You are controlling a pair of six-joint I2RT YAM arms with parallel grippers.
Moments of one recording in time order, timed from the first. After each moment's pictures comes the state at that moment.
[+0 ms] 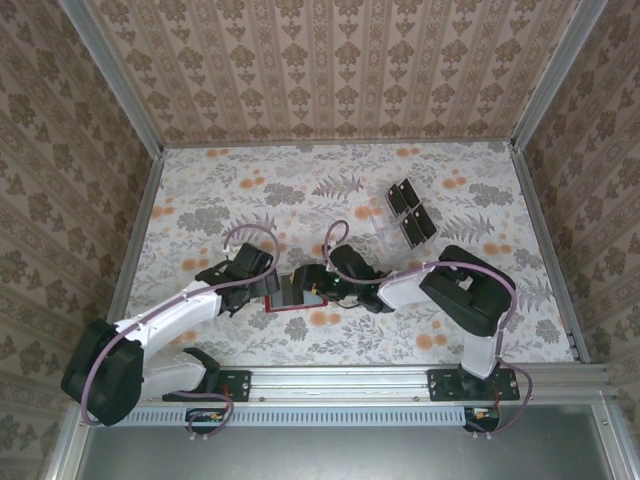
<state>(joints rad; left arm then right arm) -0.62 1.16 0.57 -0.53 -0.32 -0.70 0.85 1.84 0.79 0.47 -0.27 1.11</state>
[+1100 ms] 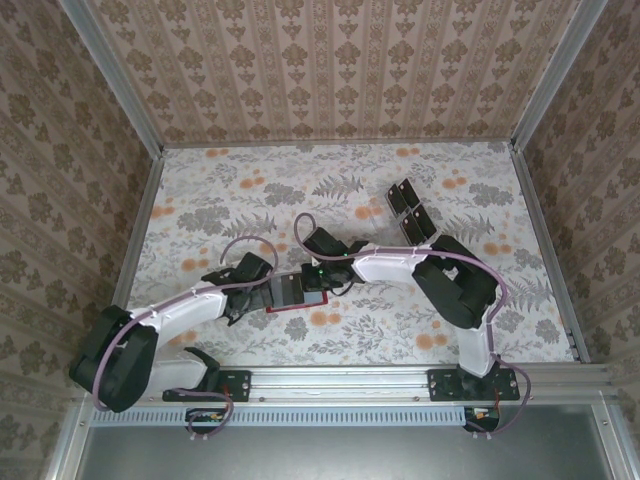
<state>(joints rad) -0.61 1.25 0.50 -0.55 -0.31 -0.79 0.85 1.96 1.20 -0.25 -0.19 0.71</state>
